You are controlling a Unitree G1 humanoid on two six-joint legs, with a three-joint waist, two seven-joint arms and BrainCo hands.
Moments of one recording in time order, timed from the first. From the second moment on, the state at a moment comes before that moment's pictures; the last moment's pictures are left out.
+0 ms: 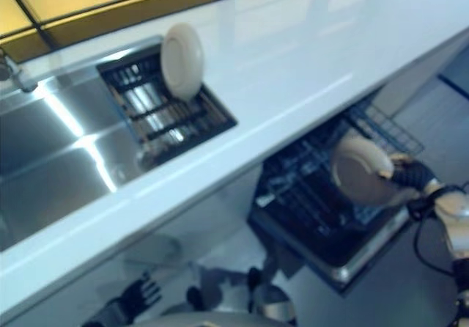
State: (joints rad) left arm 0.01 0.31 -0.06 1.16 -0.88 0.16 -0.16; right arm -0.12 -0.98 0.00 0.43 0.27 0.06 0.32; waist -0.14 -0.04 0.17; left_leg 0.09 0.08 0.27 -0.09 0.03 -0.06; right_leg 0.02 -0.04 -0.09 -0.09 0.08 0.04
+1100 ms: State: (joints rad) left arm -0.02 0.28 -0.07 1.12 -0.88 0.19 -0.14; right arm -0.33 -0.84 0.14 0.64 0.25 0.09 0.23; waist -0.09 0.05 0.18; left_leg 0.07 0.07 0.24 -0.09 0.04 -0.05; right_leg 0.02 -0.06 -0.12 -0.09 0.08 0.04
